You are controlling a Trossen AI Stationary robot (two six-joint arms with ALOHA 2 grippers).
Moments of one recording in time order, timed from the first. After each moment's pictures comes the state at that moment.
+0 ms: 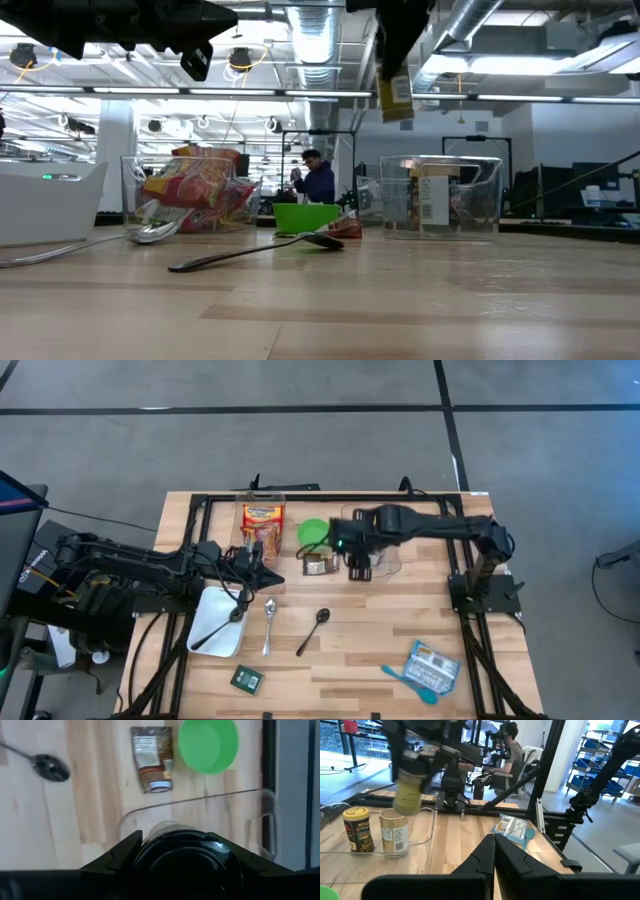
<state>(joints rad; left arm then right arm) -0.03 0.91 0.38 0.49 0.10 -0.14 -0.05 1.82 1.88 -1.35 0.26 -0.04</state>
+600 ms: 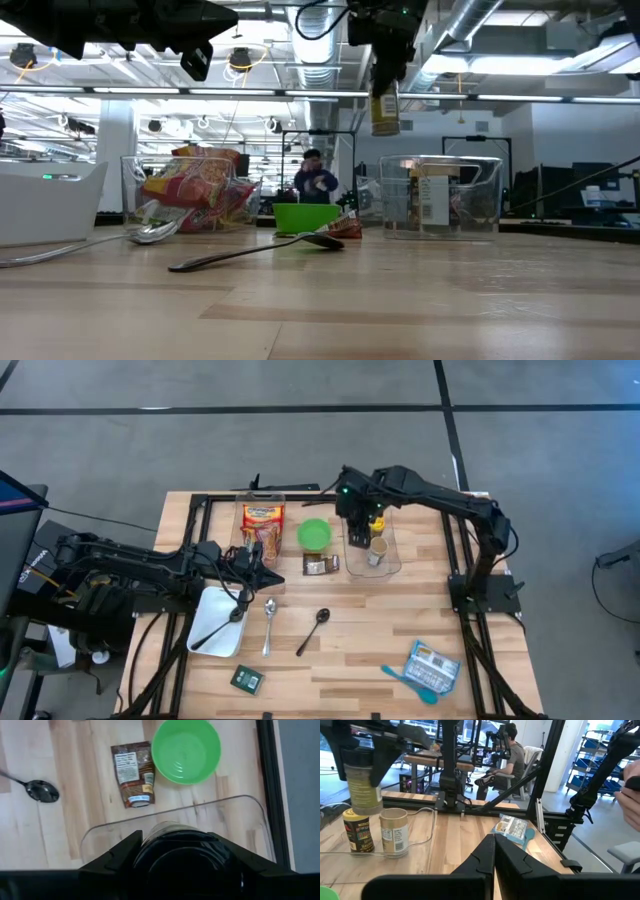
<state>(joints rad) -0.03 0.91 0.38 0.49 0.10 -0.14 -0.34 1.82 1.87 -1.26 -0.01 -0.21</state>
